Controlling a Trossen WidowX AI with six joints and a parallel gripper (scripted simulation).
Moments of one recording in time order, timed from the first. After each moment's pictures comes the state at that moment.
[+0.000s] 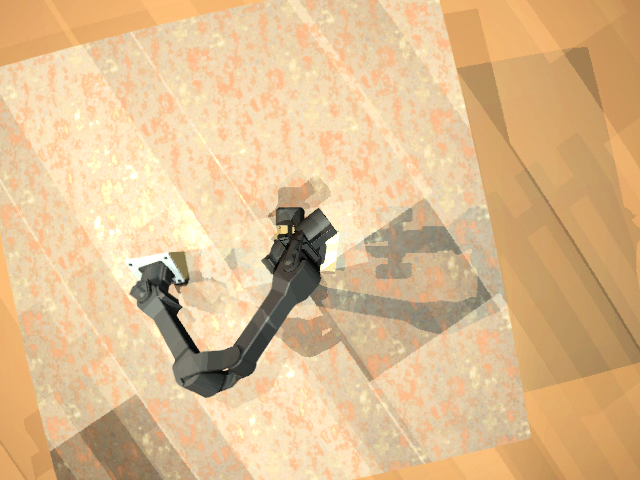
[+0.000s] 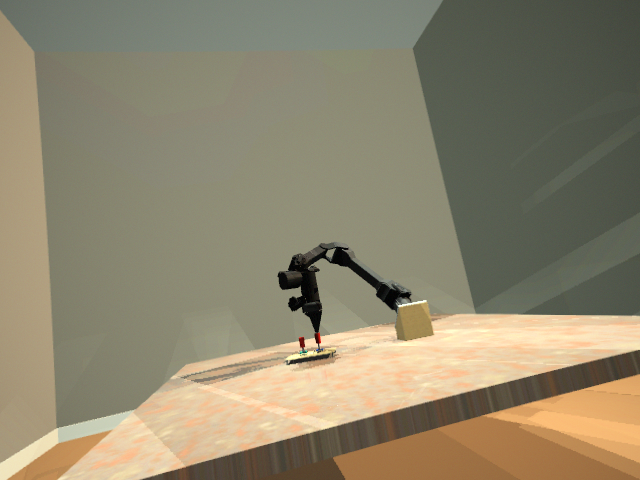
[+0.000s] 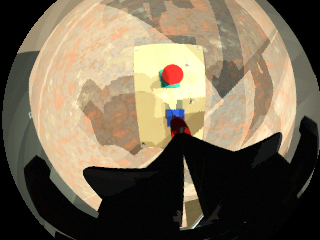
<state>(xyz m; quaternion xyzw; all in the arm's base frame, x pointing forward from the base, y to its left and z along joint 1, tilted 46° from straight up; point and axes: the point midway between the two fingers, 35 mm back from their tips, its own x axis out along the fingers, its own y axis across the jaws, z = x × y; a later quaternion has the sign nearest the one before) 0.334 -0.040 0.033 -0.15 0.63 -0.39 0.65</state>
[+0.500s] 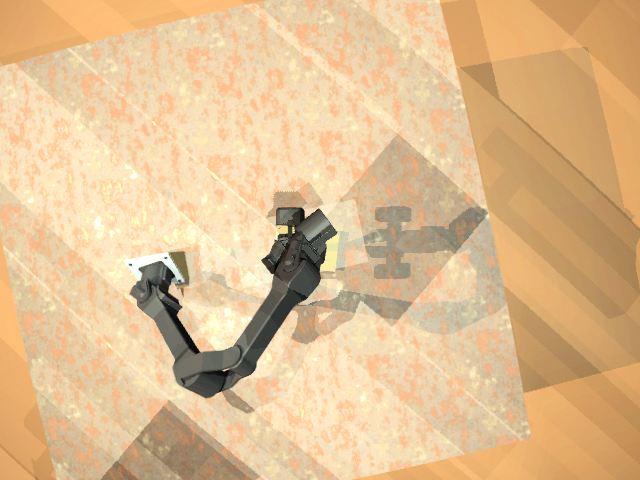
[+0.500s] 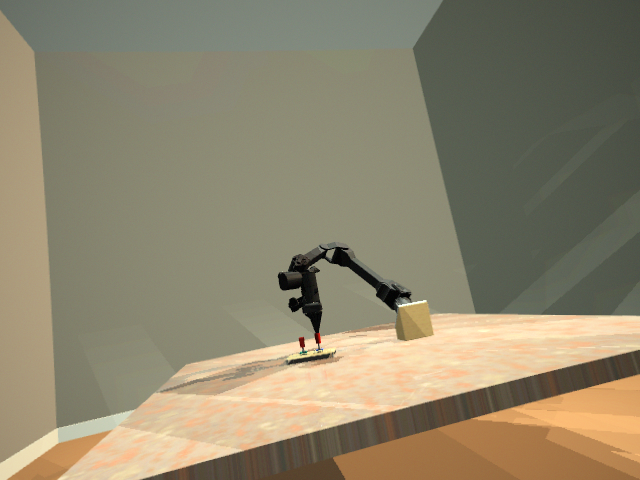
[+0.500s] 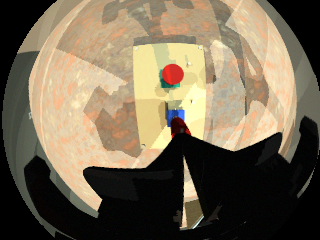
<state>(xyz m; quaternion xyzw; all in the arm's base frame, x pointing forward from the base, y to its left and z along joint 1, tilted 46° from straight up) 0.334 -0.041 0.031 -0.15 0.63 -0.39 0.65</state>
